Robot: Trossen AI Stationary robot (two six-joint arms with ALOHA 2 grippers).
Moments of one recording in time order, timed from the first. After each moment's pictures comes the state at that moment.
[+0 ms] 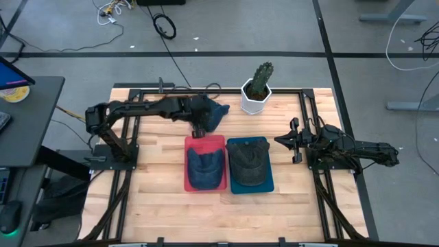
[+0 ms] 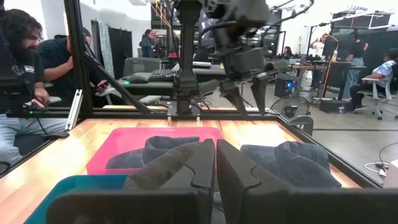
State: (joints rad) left arm 0.28 1.66 1.27 -0.66 -0.22 0.29; right arm -0.12 0.01 0.02 0.05 -0.09 -0.04
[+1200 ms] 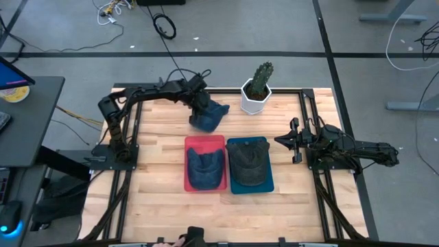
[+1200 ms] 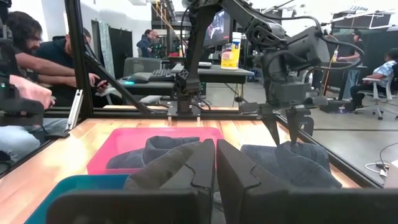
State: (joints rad) left arm 0.60 1.86 1.27 -0.50 0.16 0.67; right arm -0.12 0.01 0.02 0.05 -0.09 -0.04
